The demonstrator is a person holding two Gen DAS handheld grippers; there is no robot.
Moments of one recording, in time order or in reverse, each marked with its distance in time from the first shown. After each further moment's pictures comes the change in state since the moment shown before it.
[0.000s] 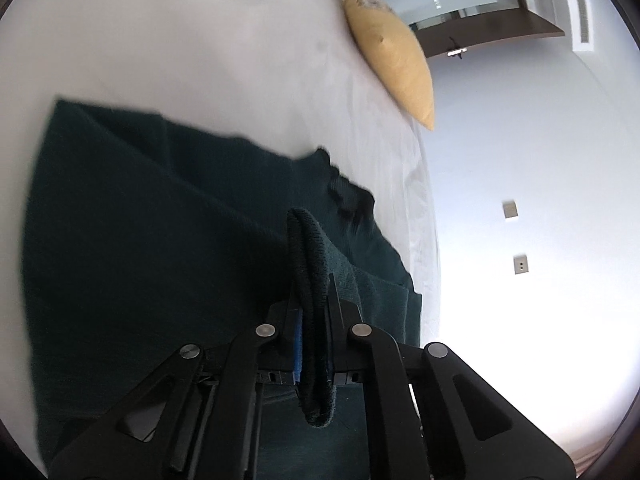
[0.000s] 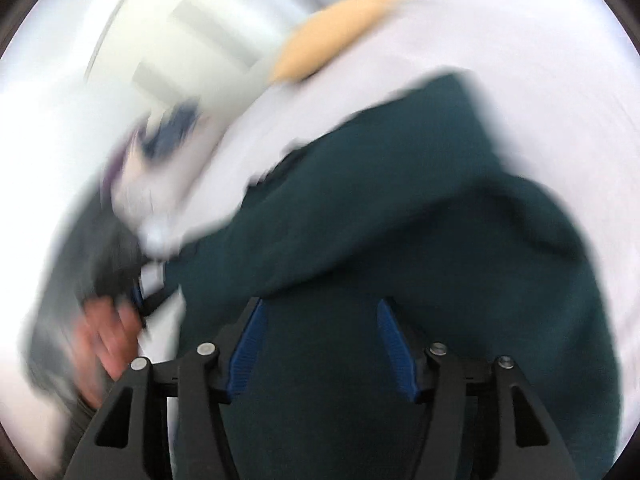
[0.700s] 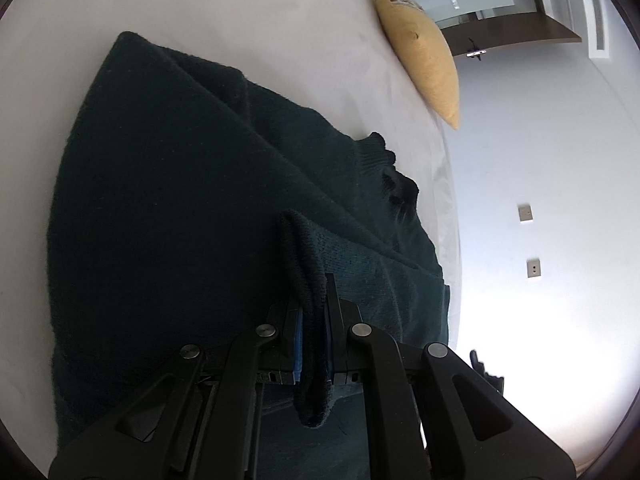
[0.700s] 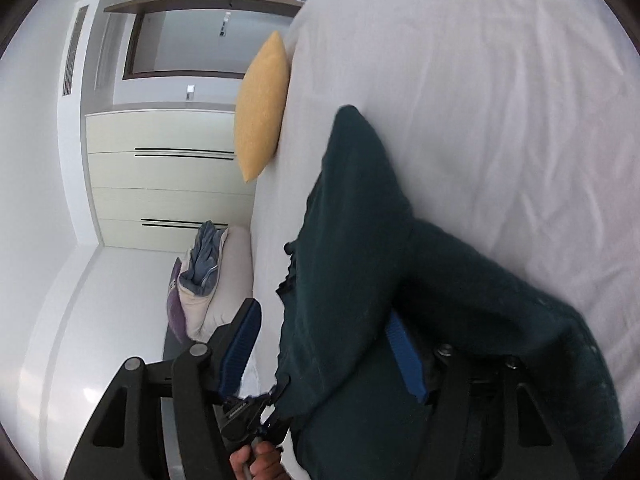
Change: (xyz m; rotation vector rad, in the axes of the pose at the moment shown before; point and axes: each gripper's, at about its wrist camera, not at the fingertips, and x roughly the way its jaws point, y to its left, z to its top) left arm 0.005 0.049 -0.015 -0.039 0.034 0.038; right arm 0.013 -0.024 0.035 0.338 -0.114 0.142
